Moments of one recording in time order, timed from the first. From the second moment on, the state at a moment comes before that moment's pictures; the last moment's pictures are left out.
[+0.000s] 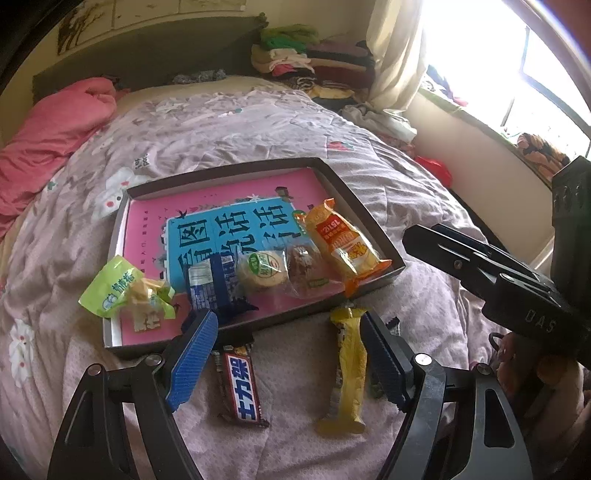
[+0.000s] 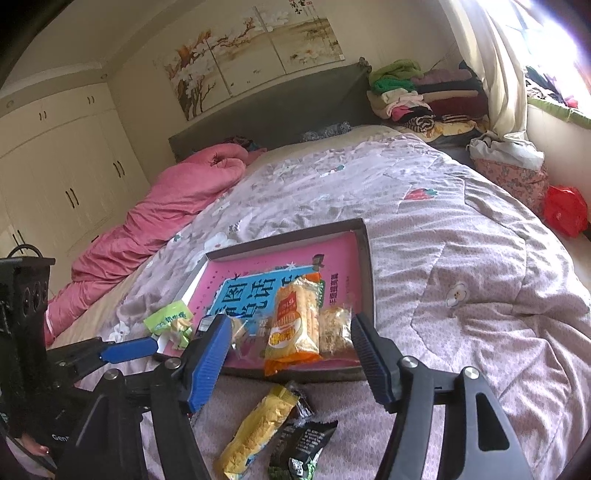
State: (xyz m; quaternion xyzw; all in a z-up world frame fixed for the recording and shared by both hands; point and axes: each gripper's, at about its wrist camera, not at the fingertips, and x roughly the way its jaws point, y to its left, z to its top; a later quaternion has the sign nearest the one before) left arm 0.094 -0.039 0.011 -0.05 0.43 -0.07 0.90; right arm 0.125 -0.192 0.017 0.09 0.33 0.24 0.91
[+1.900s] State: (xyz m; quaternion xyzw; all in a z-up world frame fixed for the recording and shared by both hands) left arm 0.097 -0.066 -0.063 -0.04 0.51 -0.14 0.85; right arm 0.104 -0.181 -0.049 0.06 0.50 0.21 0.84
